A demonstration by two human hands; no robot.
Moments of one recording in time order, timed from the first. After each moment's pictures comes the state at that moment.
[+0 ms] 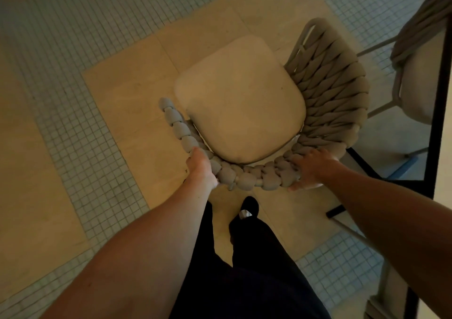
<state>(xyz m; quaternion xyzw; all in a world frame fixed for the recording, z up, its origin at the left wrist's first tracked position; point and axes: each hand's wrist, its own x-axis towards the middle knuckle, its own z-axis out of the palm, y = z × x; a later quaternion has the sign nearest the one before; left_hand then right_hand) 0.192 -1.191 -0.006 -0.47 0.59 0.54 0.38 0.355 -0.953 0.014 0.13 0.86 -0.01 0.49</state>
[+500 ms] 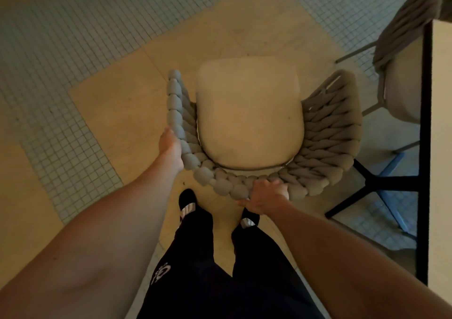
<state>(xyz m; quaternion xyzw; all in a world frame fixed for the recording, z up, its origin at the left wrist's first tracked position) 0.074 -1.210 0.009 -0.33 0.67 0.56 0.36 0.306 -1.095 0.027 0.29 0.82 -0.13 0.48</state>
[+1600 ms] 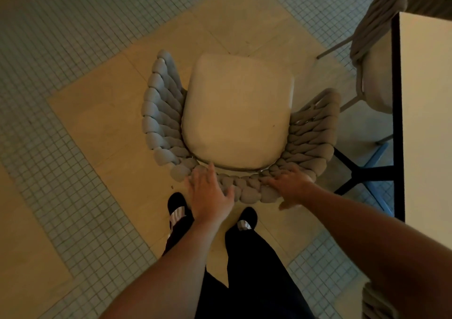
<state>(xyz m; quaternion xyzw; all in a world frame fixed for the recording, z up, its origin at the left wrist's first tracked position) 0.255 -1.197 0.020 0.26 0.92 0.09 0.30 0.374 -0.987 0.006 0.06 0.87 -0.05 0.49</state>
